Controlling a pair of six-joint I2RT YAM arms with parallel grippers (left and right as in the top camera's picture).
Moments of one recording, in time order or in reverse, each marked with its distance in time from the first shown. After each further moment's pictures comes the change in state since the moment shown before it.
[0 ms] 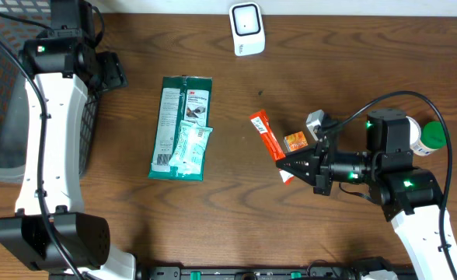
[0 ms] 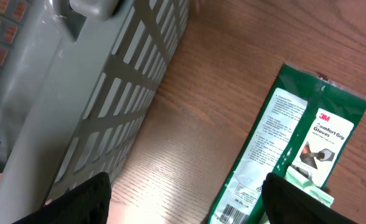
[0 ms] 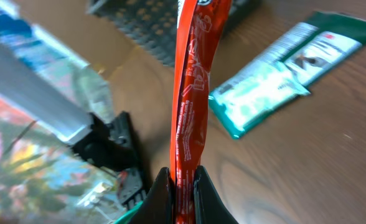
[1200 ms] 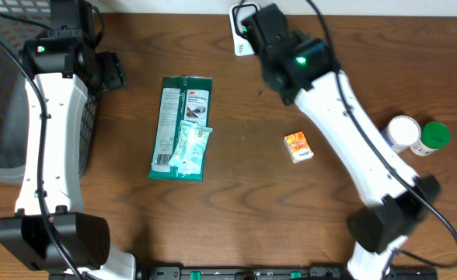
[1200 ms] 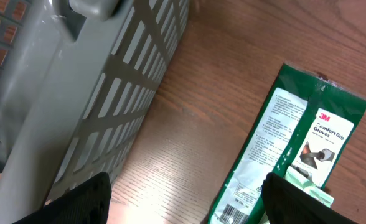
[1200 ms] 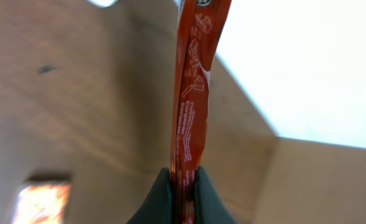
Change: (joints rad) left arm 0.000 0.000 0.000 0.000 0.000 0.000; right arm 0.402 0.893 1.157 -0.443 1.773 -0.283
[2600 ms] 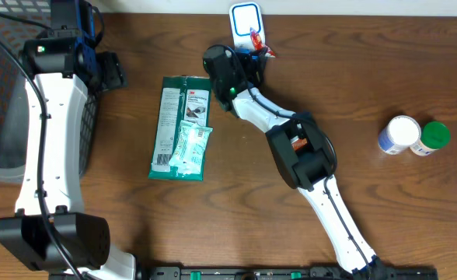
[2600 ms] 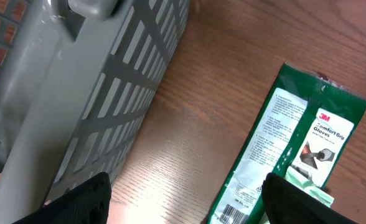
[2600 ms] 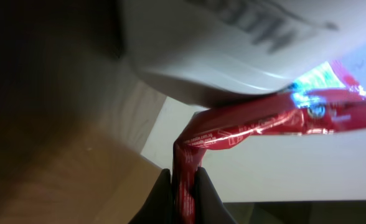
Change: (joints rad) left arm 0.000 0.000 0.000 0.000 0.000 0.000; right arm 0.019 0.759 0.044 1.112 0.482 -1.135
